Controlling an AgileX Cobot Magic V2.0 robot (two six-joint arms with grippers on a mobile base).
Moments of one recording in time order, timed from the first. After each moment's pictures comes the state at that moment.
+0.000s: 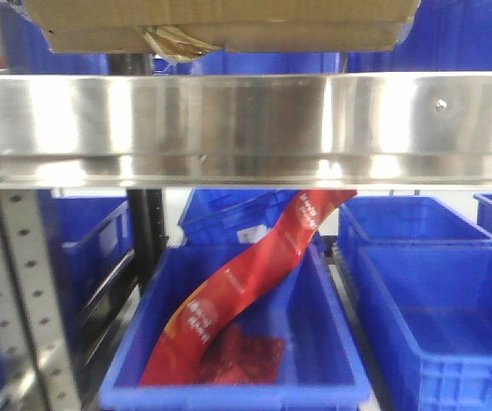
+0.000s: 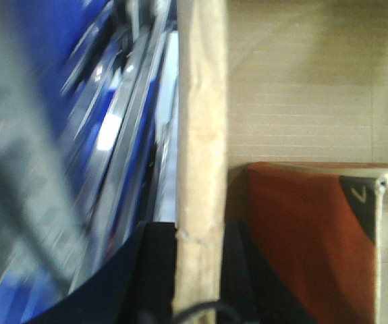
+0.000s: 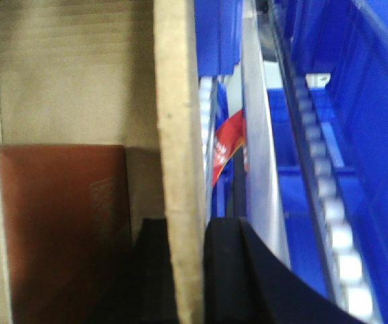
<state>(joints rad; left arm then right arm) -0.48 1.48 -1.79 0.55 0.98 -0.66 0.42 1.50 -1.78 -0.42 0.98 0.59</state>
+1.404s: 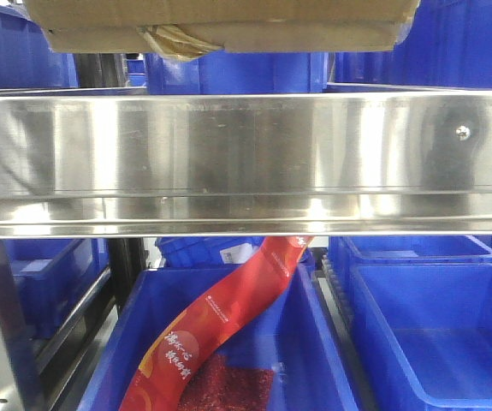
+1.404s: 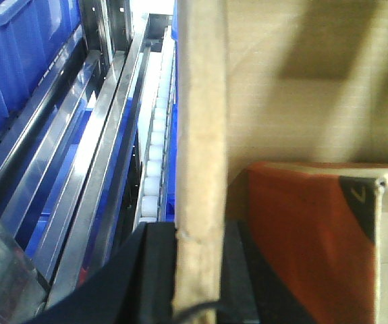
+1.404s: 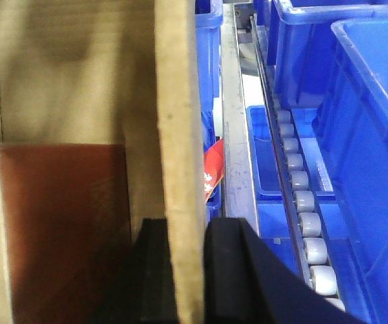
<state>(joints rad) -0.48 1.48 -1.79 0.56 0.98 -0.66 0.42 1.50 -1.78 -0.42 0.98 0.59</state>
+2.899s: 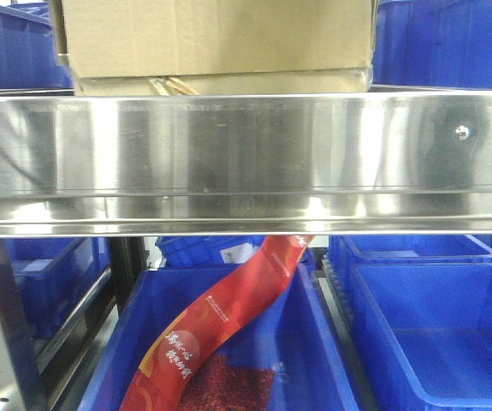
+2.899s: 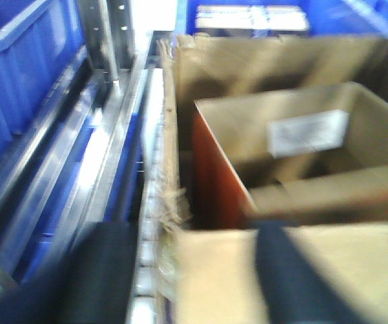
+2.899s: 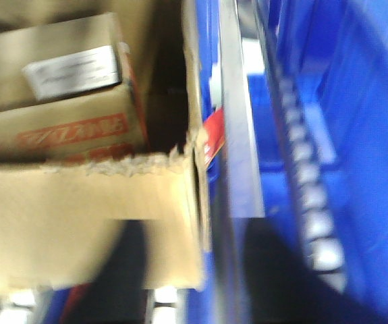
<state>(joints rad) -0.48 1.53 -1.82 0.56 0.94 -0.62 0.42 1.56 -1.87 -0.37 1.08 0.52</state>
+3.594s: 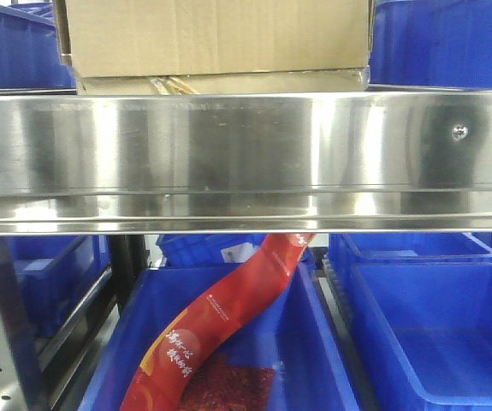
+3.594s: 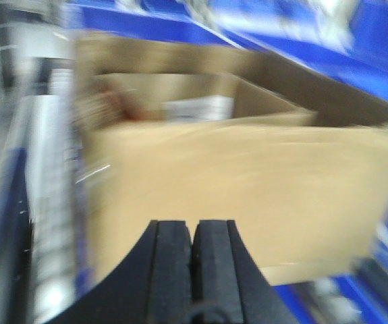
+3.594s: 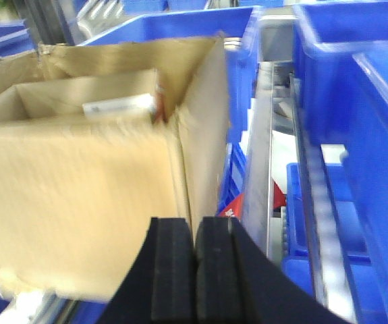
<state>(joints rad) -0.33 1.07 -0.99 0.20 0.20 -0.43 0.26 1.08 -1.02 -0.38 0.29 0.57</state>
